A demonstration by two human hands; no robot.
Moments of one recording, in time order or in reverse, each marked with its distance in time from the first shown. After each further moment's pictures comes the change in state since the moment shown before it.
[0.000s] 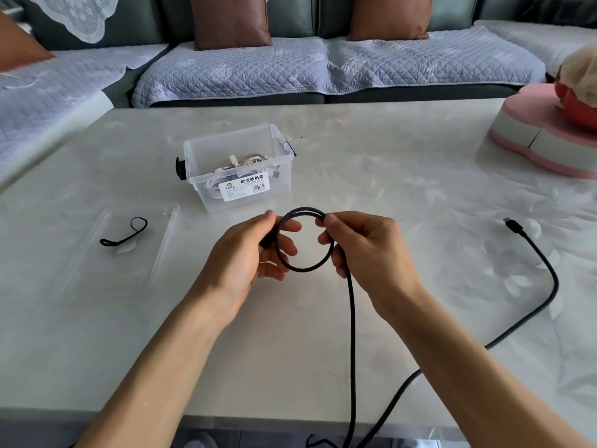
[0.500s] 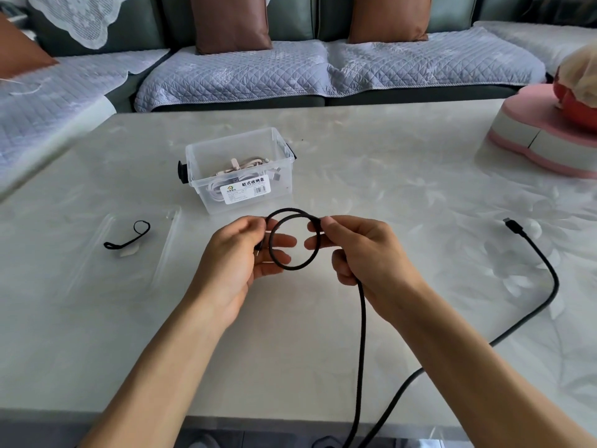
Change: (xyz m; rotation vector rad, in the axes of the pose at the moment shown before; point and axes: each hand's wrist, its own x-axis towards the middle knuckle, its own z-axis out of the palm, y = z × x) left_hand -0.001 0.002 -0.001 -0.086 0.142 -0.026; right_hand 0.003 0.000 -0.001 0.110 -0.127 0.120
